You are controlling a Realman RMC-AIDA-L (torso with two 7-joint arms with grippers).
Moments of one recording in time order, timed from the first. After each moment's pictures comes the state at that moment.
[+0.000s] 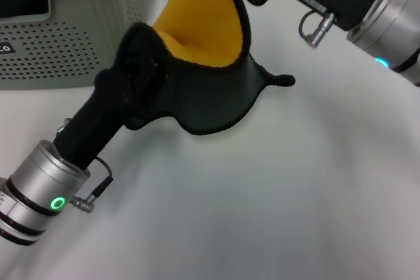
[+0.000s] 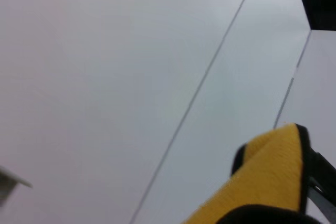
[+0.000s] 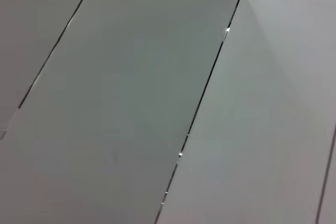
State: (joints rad) left arm -0.34 -2.11 2.30 0.19 -0.31 1.67 -0.82; right arm 0.38 2.03 -1.86 -1.09 -0.45 -0.98 0.46
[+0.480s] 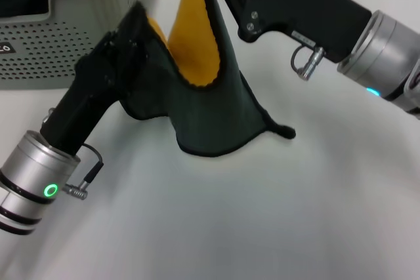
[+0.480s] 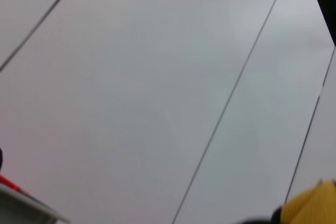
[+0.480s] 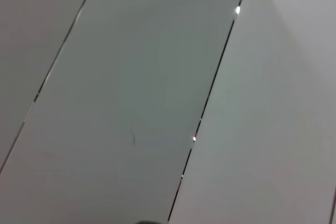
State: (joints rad) left arm -0.34 -2.11 2.30 0.20 -0.40 1.66 -0.79; right arm 0.35 2.02 -1.92 -1.07 -0.45 -0.97 0.48
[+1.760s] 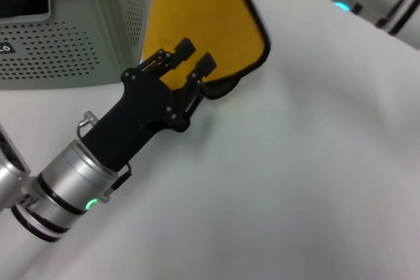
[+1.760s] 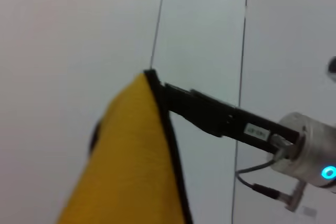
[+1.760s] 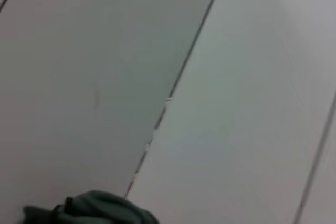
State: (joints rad) left arm -0.34 -2.11 2.32 0.27 -0.25 1.56 -0.45; right arm 0.53 2.02 -1.85 -1.14 -0.54 -0.64 0.55
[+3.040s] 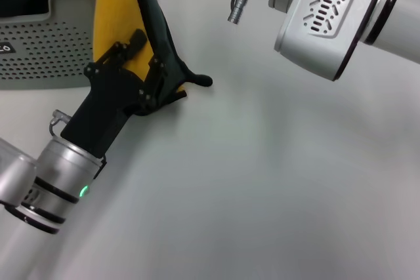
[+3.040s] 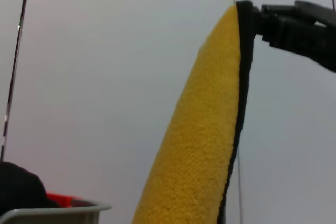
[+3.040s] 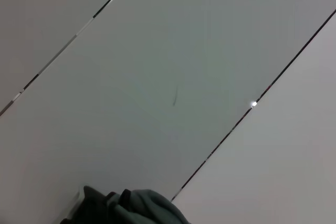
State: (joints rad) left arm -0.28 -2.11 2.35 0.35 -0.48 1.38 -0.19; right arm 0.52 2.02 -1.92 -1.33 -0.85 -0.56 0.59
